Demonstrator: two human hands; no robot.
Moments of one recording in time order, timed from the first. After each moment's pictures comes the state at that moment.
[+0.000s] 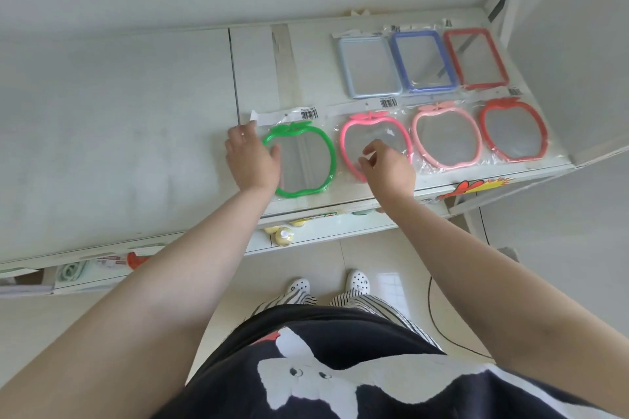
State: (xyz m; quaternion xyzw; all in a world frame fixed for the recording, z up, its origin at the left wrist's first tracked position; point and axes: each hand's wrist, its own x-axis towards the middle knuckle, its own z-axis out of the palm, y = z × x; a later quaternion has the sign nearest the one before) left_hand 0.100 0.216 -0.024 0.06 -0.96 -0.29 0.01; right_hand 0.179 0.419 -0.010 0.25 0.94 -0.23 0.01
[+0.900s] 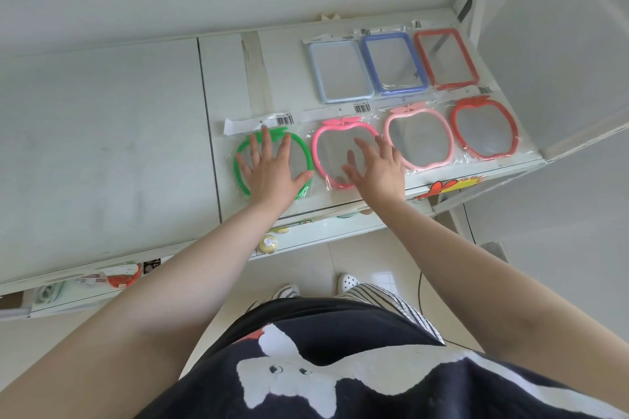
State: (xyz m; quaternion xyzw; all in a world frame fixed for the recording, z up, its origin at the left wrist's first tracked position) left_hand 0.124 0.274 -0.029 -0.13 -0.98 -0.15 -0.09; right_hand 0.190 0.458 -0.026 0.24 0.95 -0.20 -0.02
